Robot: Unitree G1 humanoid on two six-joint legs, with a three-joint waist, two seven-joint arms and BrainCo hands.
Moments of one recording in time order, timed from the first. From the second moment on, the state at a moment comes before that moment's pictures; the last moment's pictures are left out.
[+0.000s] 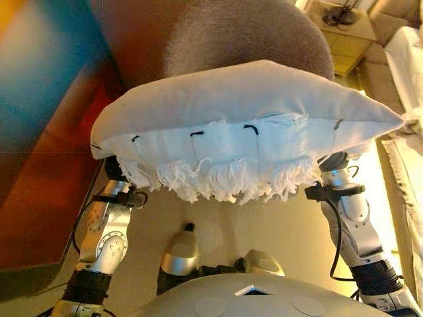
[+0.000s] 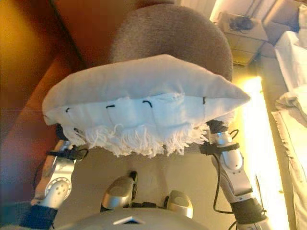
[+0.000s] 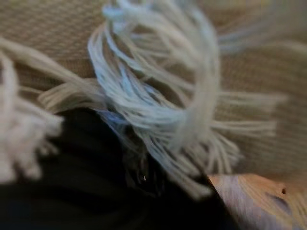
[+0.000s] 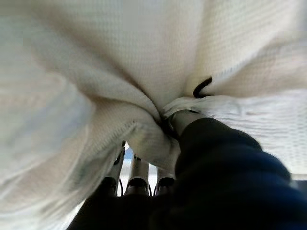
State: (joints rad) left arm 0.17 0.48 -0.12 -0.12 -0.92 -0.29 -0.17; right arm 0.12 -0.48 0.18 -0.28 0.45 -0.36 -0.03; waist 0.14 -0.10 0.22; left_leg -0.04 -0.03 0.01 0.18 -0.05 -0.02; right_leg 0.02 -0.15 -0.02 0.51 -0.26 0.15
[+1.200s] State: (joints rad) left arm 0.18 0.41 -0.24 -0.07 -0.88 -0.28 -0.13; right arm 0.17 -0.57 0.17 -0.18 0.52 -0.37 -0.03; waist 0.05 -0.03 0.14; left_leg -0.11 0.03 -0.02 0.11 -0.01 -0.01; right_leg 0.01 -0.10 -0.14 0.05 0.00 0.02
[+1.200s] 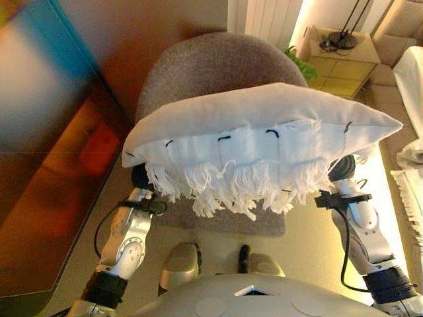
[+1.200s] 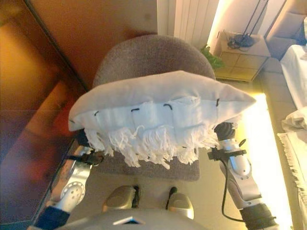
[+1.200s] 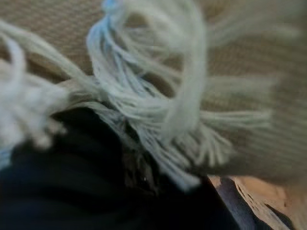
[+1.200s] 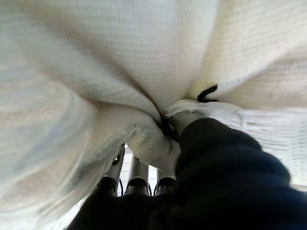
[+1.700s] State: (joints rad) left arm 0.20 0.46 -0.21 -0.08 -0.88 -0.23 -0.14; right arm 0.21 -0.51 0.18 -0.19 0.50 -0.30 -0.03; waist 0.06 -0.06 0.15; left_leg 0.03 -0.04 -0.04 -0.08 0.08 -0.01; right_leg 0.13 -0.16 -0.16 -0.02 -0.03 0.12
